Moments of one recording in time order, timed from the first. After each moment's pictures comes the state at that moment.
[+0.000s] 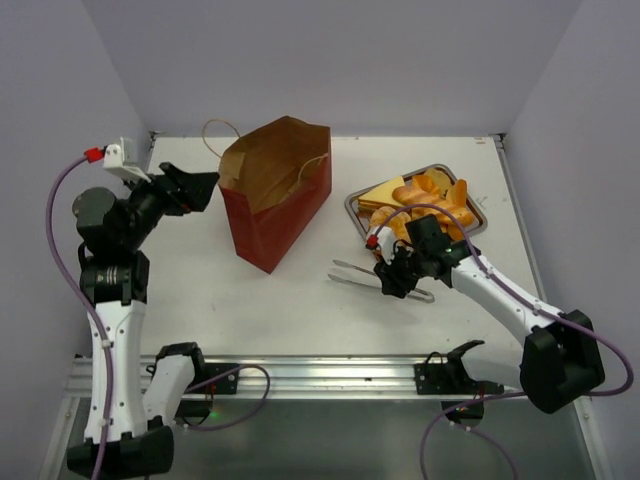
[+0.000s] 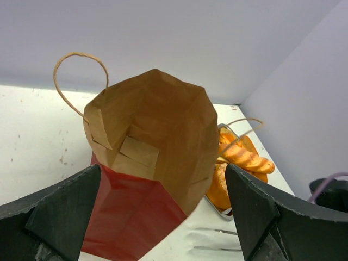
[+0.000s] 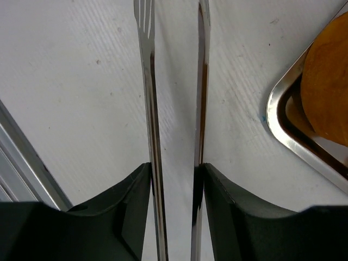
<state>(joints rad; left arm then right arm) 0.15 0.87 1.08 -0.25 0.53 -0.47 0.43 1.20 0.76 -0.62 -0.42 -0.47</state>
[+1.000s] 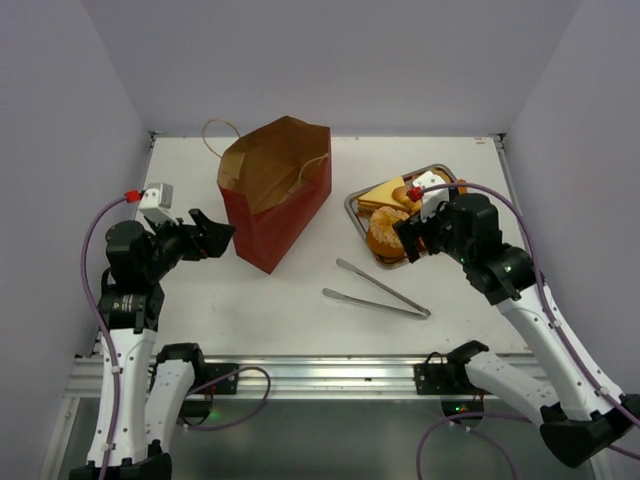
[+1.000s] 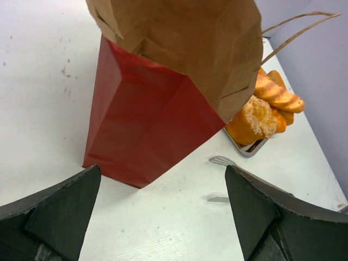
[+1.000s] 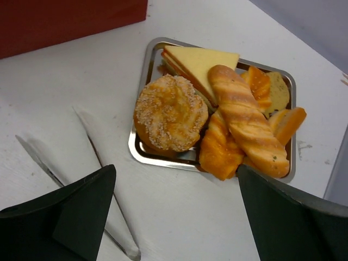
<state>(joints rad) 0.08 0.64 0.82 -0.47 0.49 -0.36 0.45 0.91 1.05 -0.66 0.01 -0.26</state>
